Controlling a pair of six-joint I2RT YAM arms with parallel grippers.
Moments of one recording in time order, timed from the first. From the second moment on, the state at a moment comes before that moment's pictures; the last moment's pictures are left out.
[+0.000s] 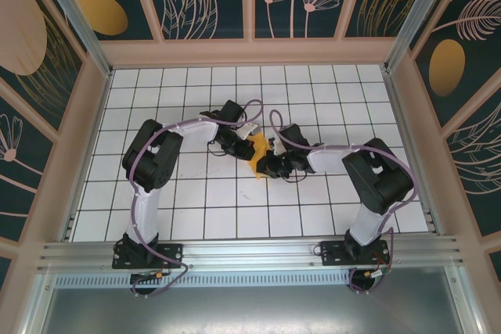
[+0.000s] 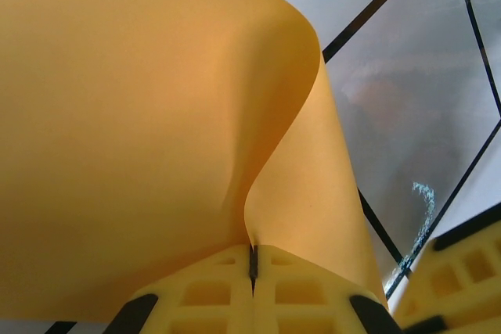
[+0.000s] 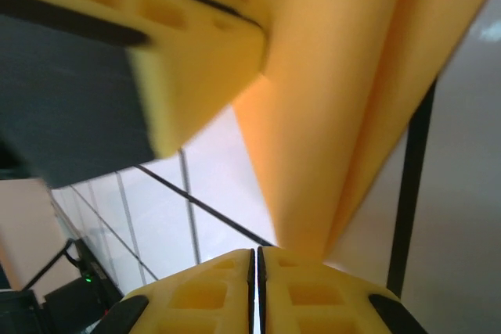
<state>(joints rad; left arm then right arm) -0.56 2.09 1.36 -0.52 0.54 -0.07 0.59 1.72 0.79 -0.01 -0.60 0.81</state>
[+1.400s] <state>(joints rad) -0.55 2.17 1.50 -0.60 0.56 -0.01 0.47 1.73 0.89 -0.04 -0.49 0.80</state>
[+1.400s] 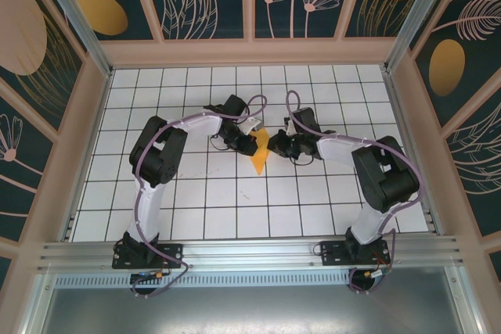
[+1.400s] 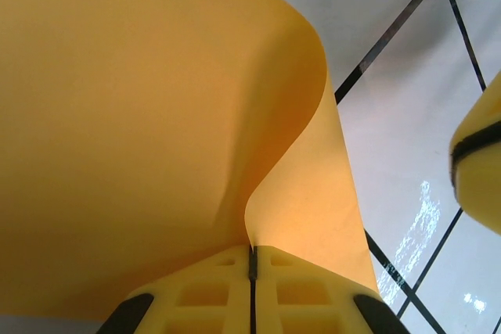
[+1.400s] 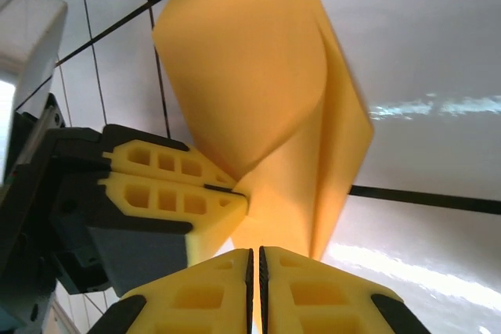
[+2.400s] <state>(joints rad) -0.55 2.18 1.50 -0.61 0.58 0.00 0.49 1.88 1.08 -0.11 -0.44 0.78</state>
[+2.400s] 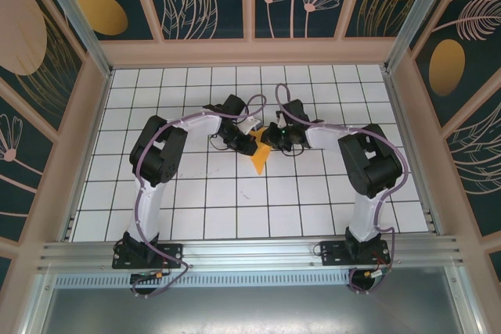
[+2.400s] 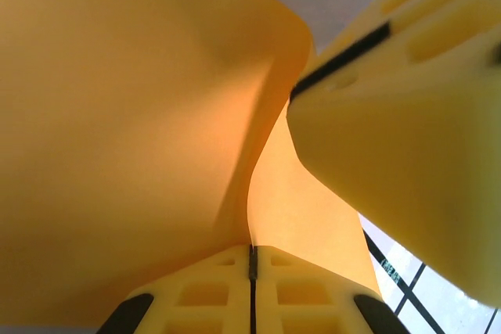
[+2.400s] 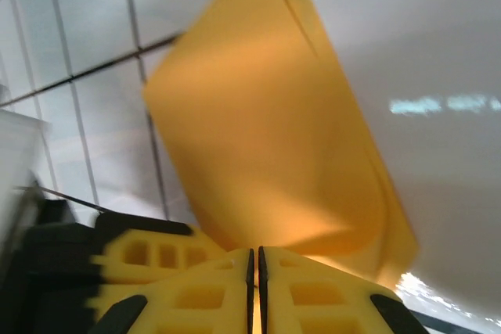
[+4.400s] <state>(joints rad) -0.55 1.89 1.27 -0.27 0.52 -0.40 0.45 1.96 1.09 -0.10 -0.43 0.77</state>
